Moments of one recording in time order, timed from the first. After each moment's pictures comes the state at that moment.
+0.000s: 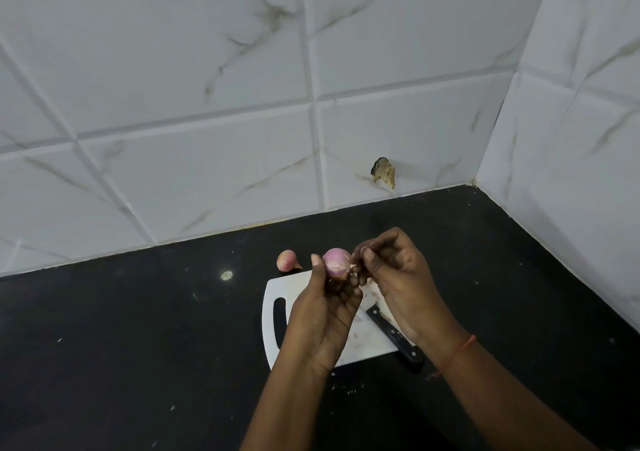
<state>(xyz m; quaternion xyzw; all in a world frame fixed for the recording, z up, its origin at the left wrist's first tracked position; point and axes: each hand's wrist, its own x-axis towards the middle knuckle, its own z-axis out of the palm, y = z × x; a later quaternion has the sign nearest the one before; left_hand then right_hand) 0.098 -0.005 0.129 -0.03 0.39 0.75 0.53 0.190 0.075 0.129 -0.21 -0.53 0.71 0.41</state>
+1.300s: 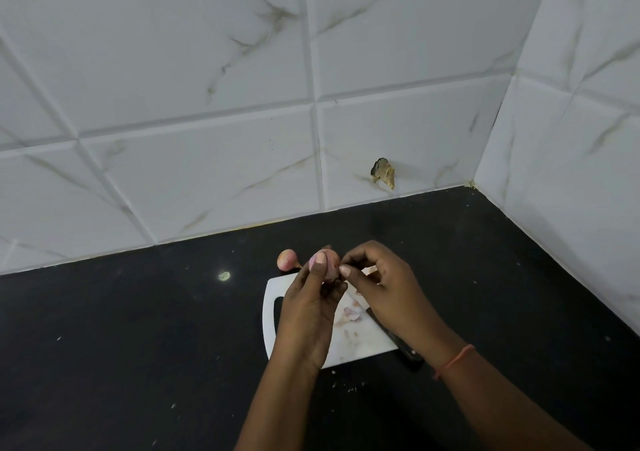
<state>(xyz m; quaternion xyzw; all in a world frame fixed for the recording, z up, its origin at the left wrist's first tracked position) 0.091 -0.021 0.129 0.11 0.43 0.77 0.46 0.188 0.064 0.126 -0.26 -0.80 0.42 0.35</state>
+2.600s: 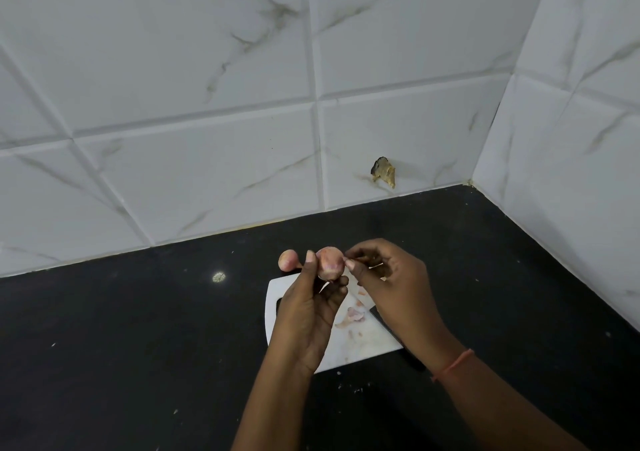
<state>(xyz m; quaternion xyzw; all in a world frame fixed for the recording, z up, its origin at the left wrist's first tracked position) 0.072 -0.025 0.121 0.09 0.43 0.75 0.49 0.180 0.053 0.131 -0.32 -0.73 0.43 0.41</state>
